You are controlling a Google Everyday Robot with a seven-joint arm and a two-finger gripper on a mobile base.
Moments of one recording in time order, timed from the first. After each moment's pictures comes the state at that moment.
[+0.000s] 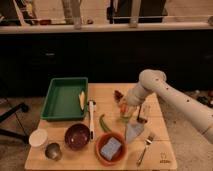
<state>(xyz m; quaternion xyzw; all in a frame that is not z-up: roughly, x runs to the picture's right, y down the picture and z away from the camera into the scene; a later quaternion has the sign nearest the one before) 0.113 0.114 0.804 -0.31 -0.26 -0.06 0.91</state>
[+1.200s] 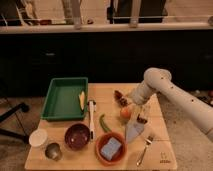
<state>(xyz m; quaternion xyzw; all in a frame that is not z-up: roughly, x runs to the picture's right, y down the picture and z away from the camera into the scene) 0.137 0.107 0.801 -0.31 -0.26 -0.05 0.91</state>
